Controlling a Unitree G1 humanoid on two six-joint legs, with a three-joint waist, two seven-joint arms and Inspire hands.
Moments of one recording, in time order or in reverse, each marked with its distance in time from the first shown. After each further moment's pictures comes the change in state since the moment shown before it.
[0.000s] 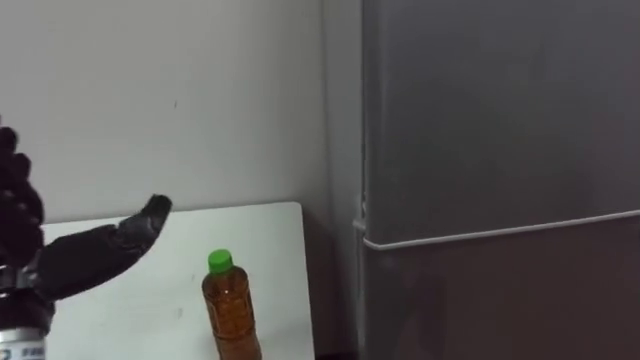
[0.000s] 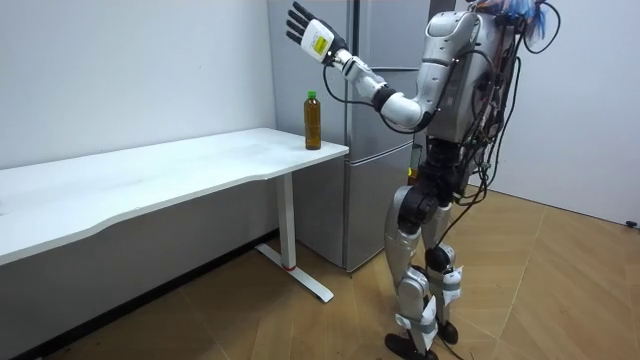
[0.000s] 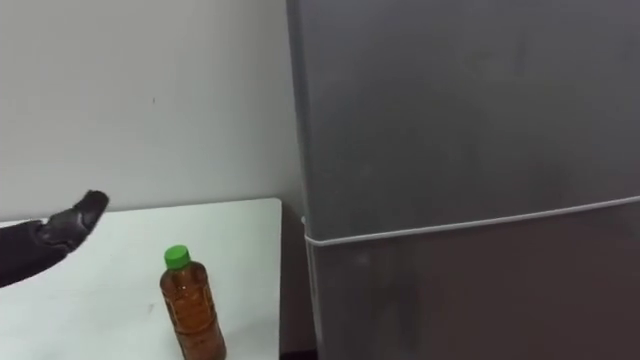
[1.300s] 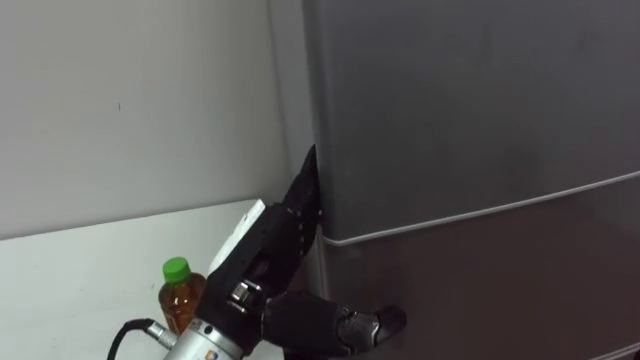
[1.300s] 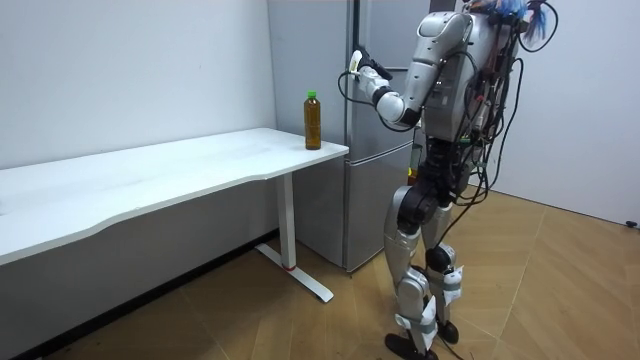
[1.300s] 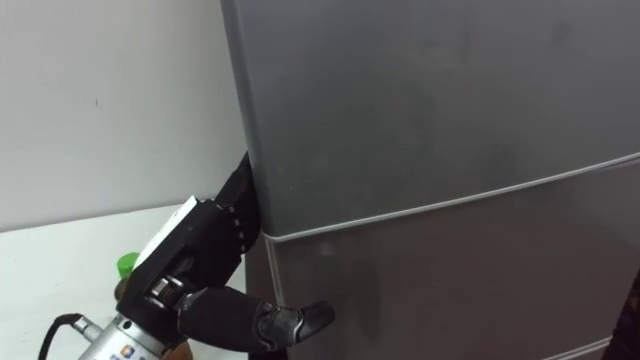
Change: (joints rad) left arm -0.088 -0.019 -0.321 0.088 -0.092 0.107 -0.422; right arm -0.091 -0.023 0.154 0.045 0.063 0.022 0.036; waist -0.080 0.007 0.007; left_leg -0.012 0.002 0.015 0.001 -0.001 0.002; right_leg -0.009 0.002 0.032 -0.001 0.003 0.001
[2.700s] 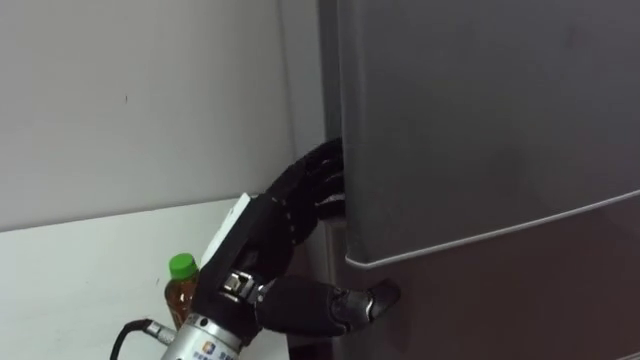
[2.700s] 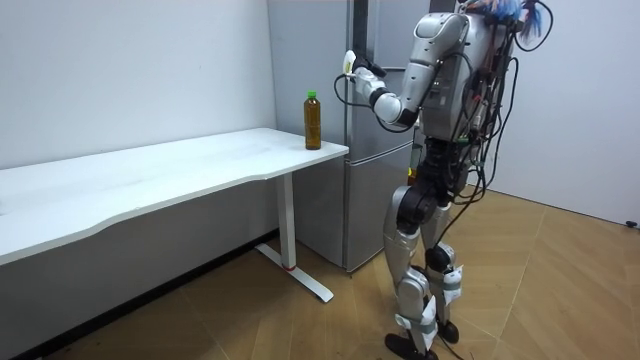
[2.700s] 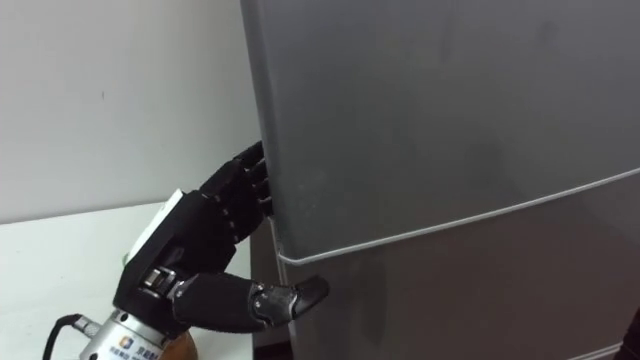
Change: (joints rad) left arm -0.018 0.011 -0.027 0.042 -0.060 -0.043 0.045; right arm -0.020 -0.018 0.063 0.017 0.022 0.005 0.021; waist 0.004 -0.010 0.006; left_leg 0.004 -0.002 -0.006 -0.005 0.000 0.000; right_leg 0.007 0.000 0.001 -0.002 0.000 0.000
